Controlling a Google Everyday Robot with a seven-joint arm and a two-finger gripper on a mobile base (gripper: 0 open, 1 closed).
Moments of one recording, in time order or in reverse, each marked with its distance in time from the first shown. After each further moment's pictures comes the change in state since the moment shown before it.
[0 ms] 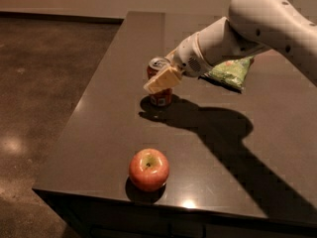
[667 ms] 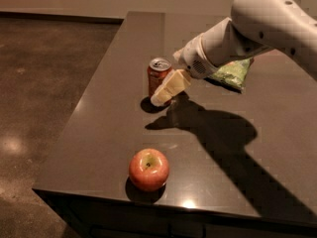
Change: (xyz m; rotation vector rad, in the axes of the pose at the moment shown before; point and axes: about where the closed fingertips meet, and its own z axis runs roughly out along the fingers) arm 0.019 -0.008 -0.011 0.074 0.081 -0.005
